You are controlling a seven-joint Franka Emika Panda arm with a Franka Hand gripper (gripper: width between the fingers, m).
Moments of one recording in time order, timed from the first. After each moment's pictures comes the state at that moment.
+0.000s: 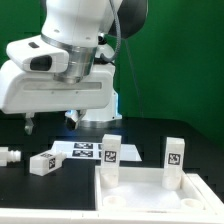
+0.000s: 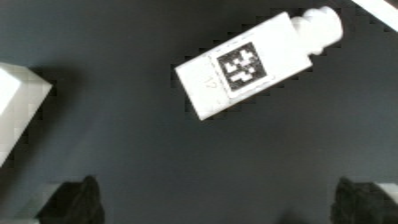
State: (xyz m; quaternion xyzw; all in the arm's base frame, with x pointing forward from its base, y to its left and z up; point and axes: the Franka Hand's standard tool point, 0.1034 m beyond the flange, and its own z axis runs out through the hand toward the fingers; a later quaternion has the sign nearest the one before) arm 0.489 -0.102 0.088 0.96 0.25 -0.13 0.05
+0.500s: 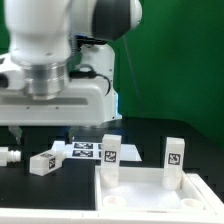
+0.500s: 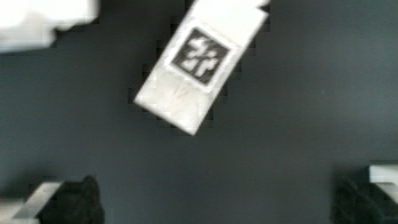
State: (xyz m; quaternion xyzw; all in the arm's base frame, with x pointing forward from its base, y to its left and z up) arm 0.495 -0.121 0.058 0.98 -0.05 -0.18 -0.03
